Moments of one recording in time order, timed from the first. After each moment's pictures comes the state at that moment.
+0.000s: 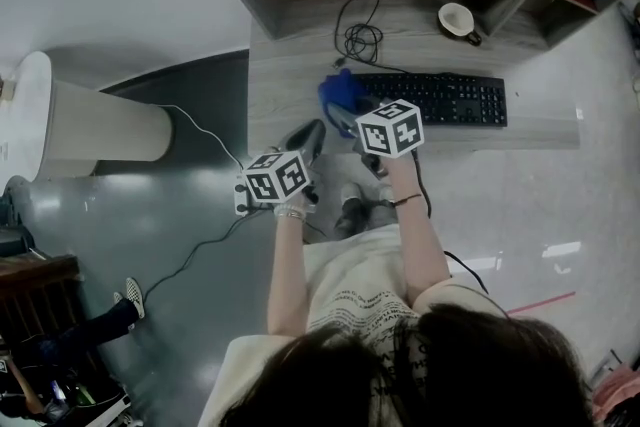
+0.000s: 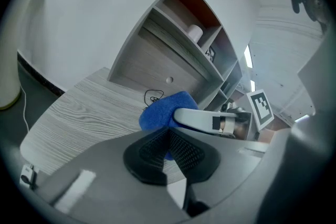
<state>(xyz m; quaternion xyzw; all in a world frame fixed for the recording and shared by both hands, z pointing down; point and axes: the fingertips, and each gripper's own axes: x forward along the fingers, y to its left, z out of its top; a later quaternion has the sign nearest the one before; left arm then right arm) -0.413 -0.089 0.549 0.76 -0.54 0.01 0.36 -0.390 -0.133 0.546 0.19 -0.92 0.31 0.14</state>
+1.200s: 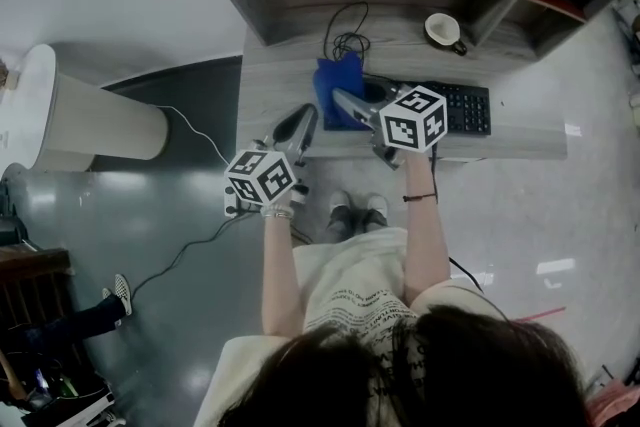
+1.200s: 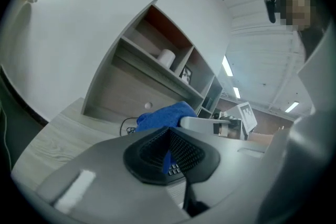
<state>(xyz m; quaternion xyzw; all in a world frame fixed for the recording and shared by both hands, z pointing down) -0.381 -0.107 0.459 0.81 -0.53 -0.06 0.24 -0.338 -0.149 0.455 0.13 -0.96 0.24 0.07</state>
